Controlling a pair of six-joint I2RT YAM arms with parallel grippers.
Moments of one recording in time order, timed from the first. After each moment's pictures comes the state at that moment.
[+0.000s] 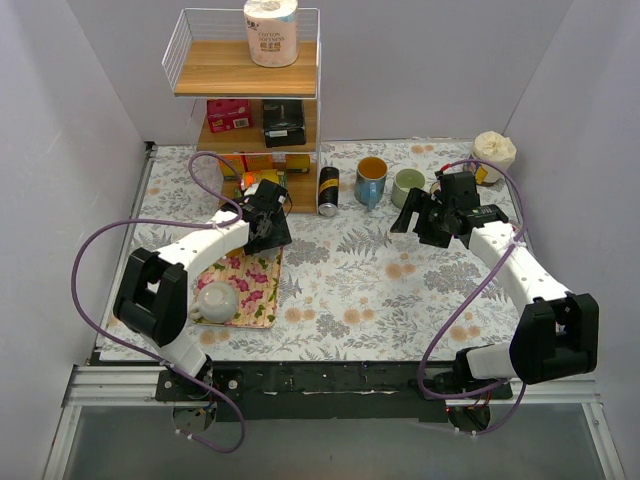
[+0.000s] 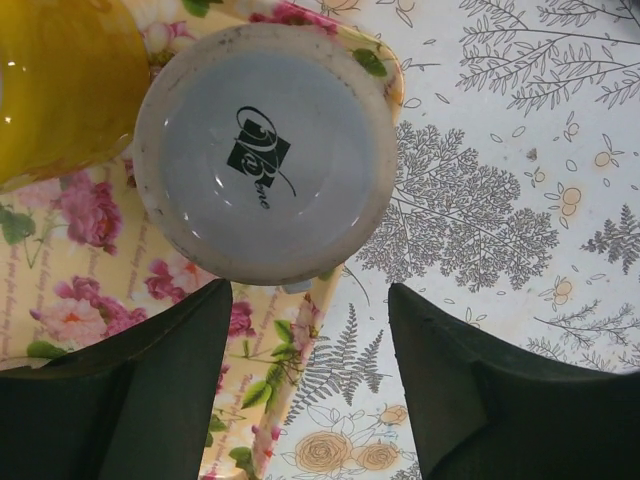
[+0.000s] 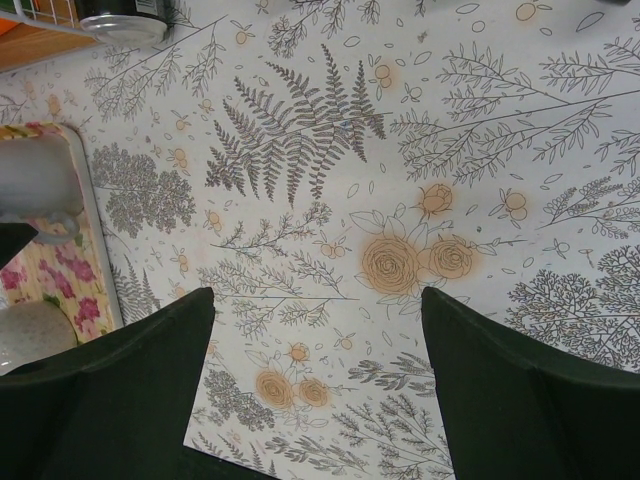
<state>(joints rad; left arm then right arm) -0.51 1.63 1.18 -0.65 -0.27 -0.70 0.23 1.35 1.04 -0.57 -0.21 0.52</state>
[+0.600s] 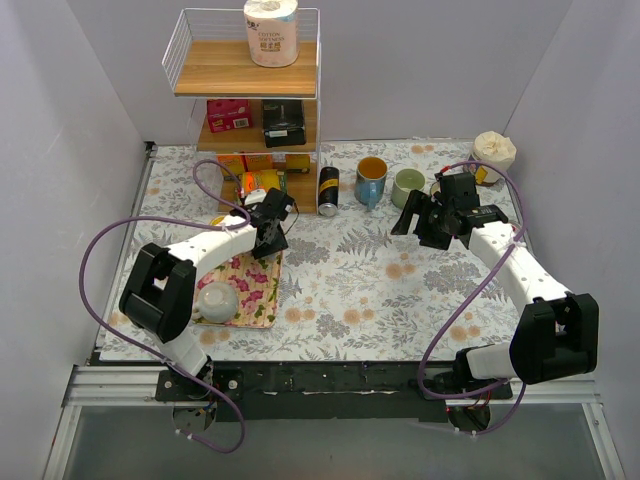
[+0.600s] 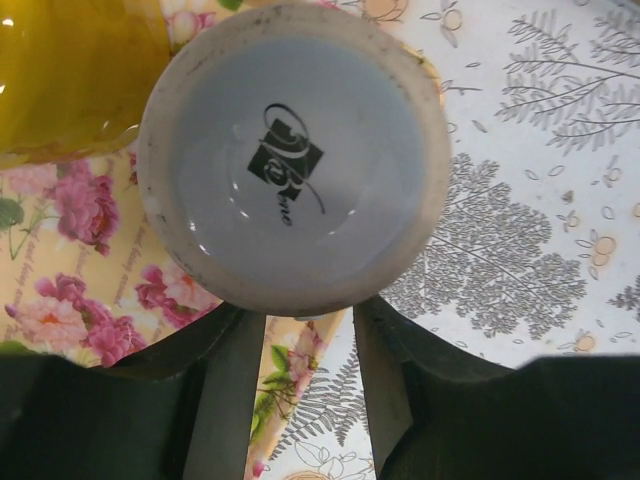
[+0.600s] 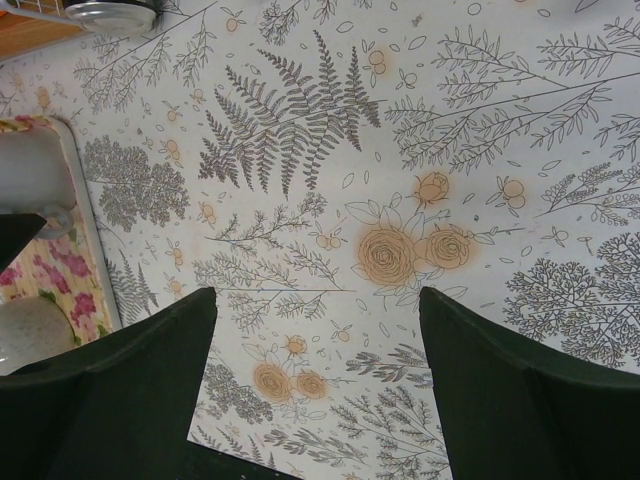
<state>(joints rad) -0.54 1.67 1.15 -0.61 -0.38 -0.83 0.23 1.35 1.04 -0.59 -0.21 0.53</state>
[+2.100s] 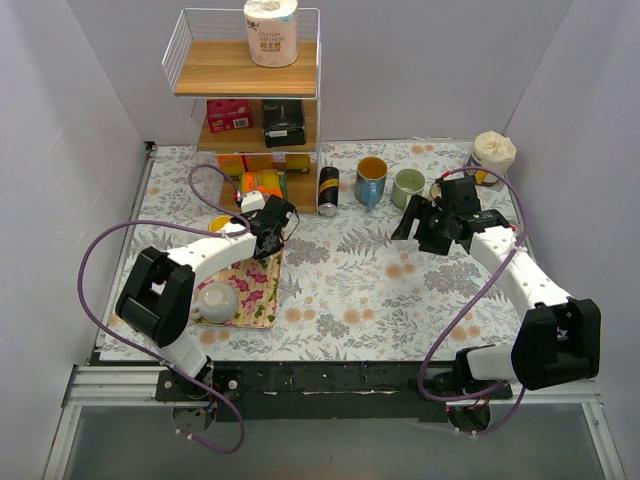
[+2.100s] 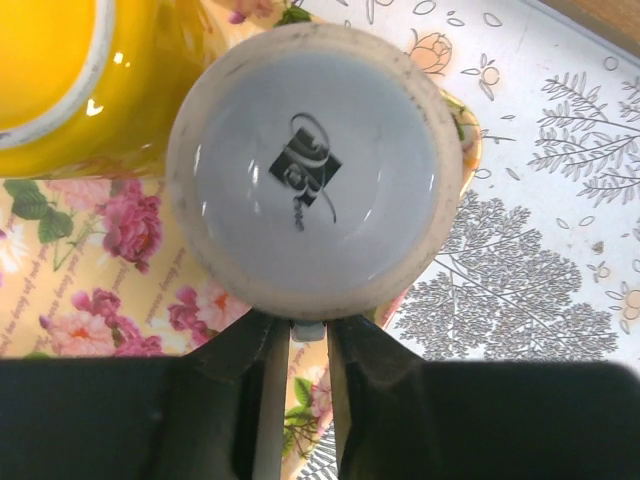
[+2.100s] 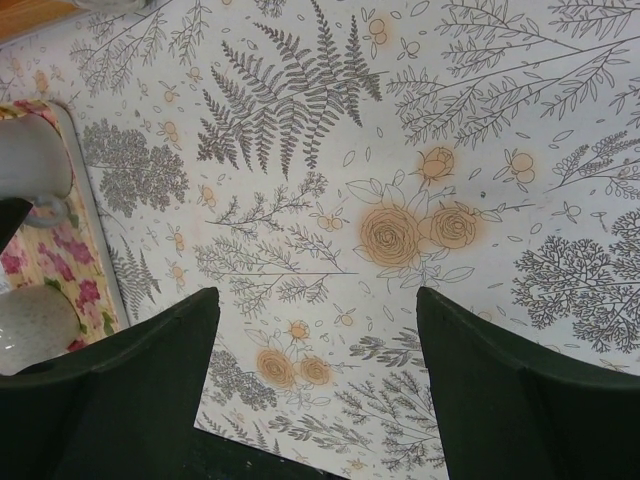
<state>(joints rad) -0.56 1.64 1.06 -0.53 -0.53 -0.86 0.23 1.32 1.01 -0.60 -0.23 0.55</state>
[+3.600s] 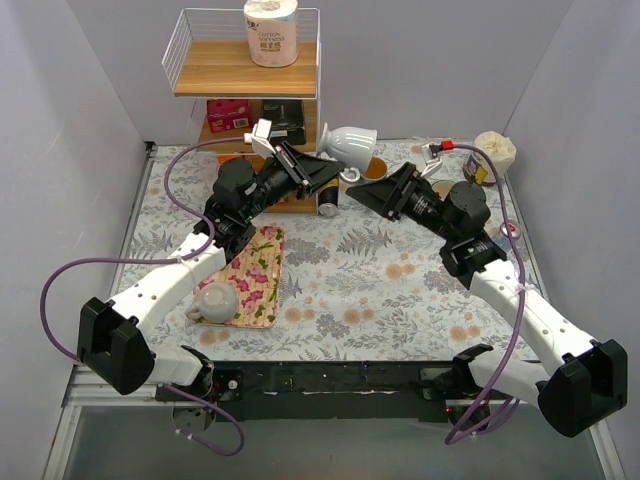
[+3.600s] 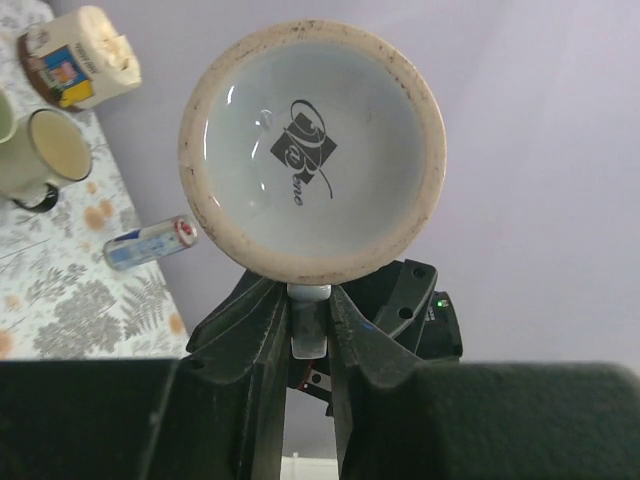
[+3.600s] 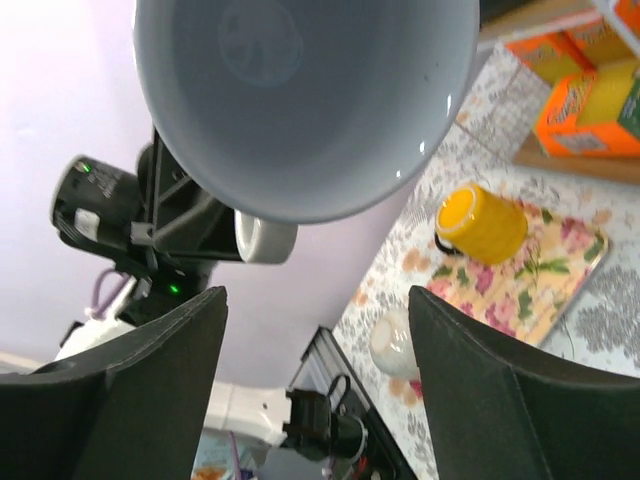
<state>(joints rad) -0.58 1.33 1.14 0.31 0.34 -1.26 0.48 1.09 0.86 0.32 -0.51 1.06</state>
